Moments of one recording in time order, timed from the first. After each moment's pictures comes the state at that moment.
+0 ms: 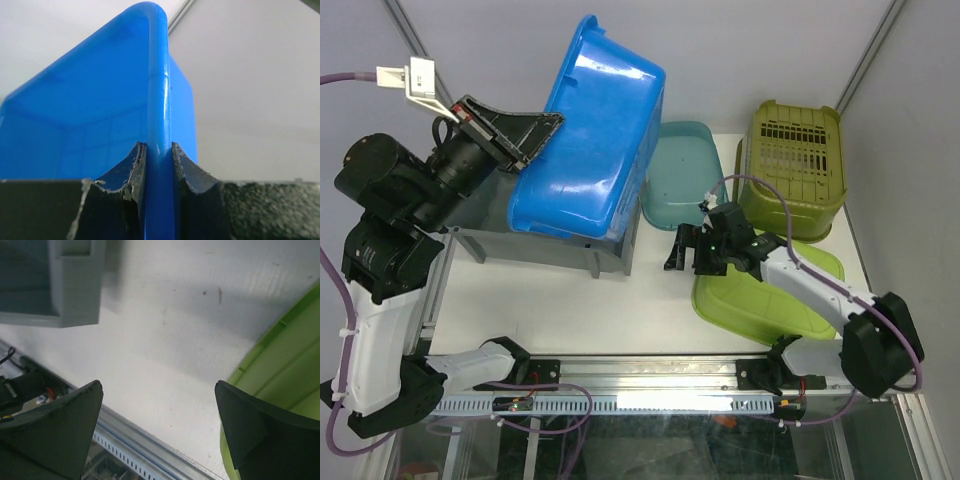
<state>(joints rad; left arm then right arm) -0.59 1.11 1.91 -0.56 0.09 -0.71 0.57 1.22 0.80 -0.43 -0.30 0.62</state>
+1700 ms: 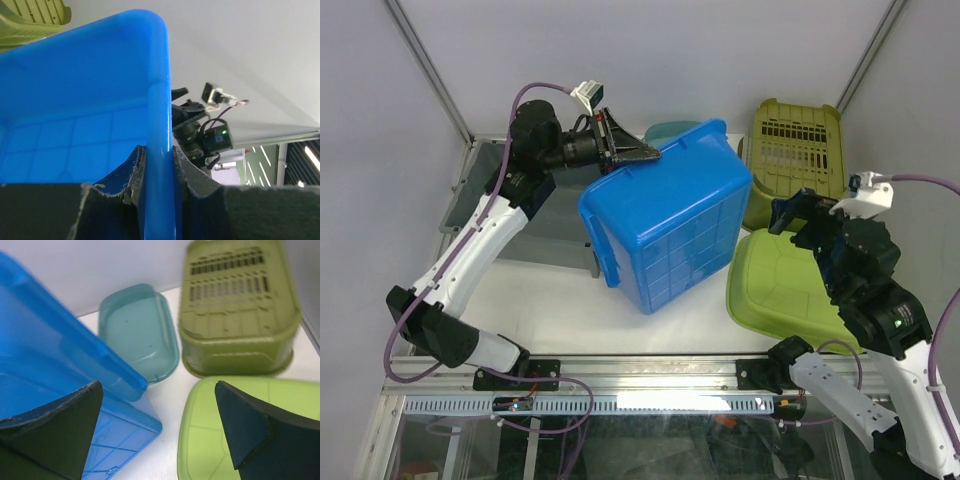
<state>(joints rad) -0.51 1.42 1.54 -0.08 0.77 -1.30 0.49 0.62 1.16 -0.75 0.55 0.40</state>
